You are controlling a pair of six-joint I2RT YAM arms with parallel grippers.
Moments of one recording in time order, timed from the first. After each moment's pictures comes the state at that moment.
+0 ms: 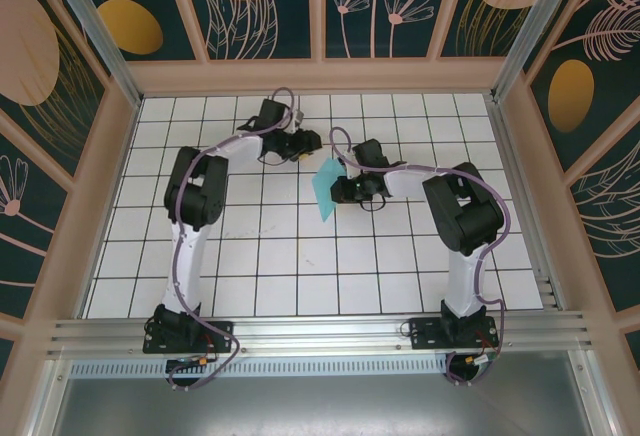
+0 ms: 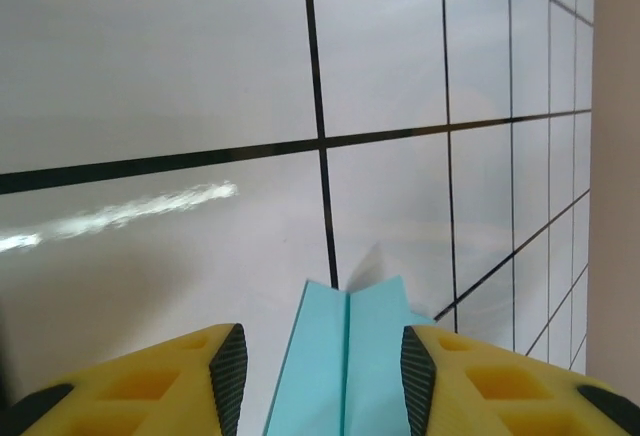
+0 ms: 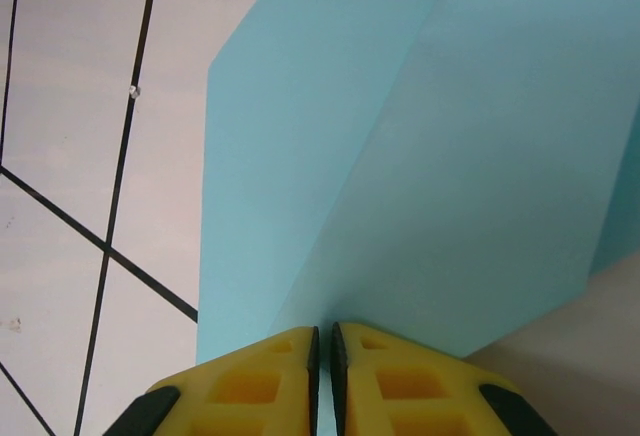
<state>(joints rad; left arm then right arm) -0.35 2.29 1.69 -0.23 0.61 -0.65 0.50 1.96 1.12 -0.17 -0.44 0.35</state>
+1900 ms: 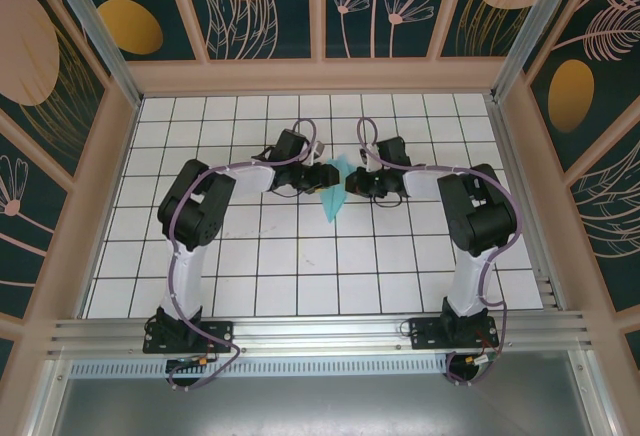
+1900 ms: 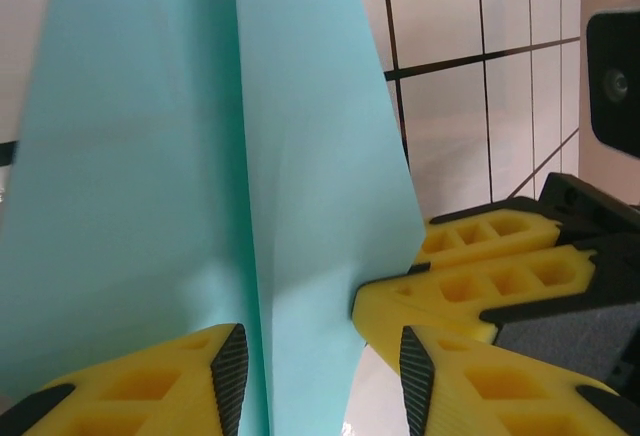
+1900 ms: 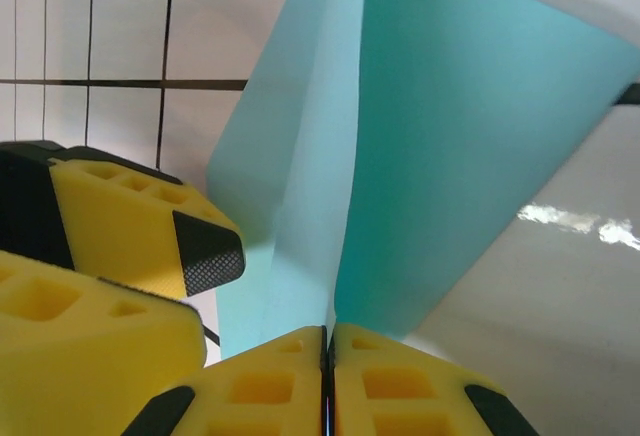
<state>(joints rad) -0.53 2.13 1.33 -0.03 0.62 -0.70 0.37 1.91 1.02 -0.02 -0.57 0.48</state>
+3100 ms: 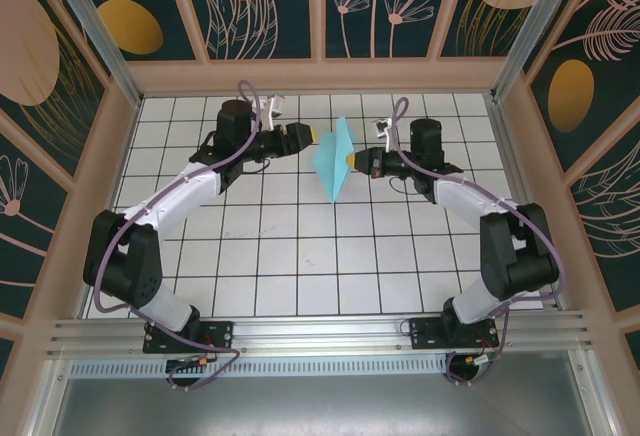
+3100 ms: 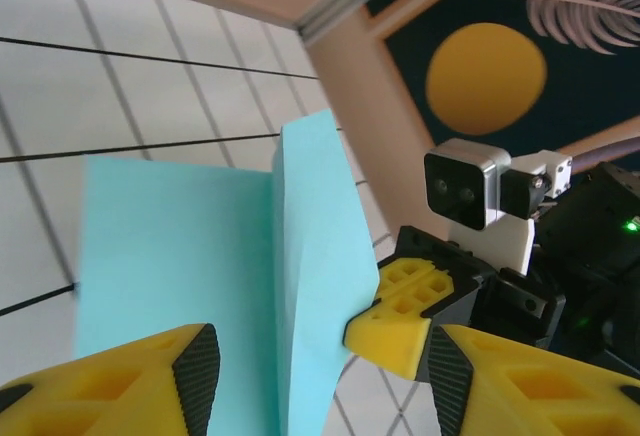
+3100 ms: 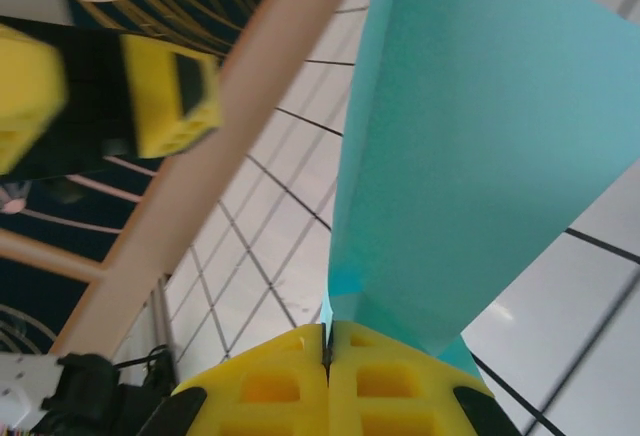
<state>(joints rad) -0.41 1.58 1.15 0.08 0.65 -0.71 0.29 1.55 0.92 0.19 -0.95 0.44</state>
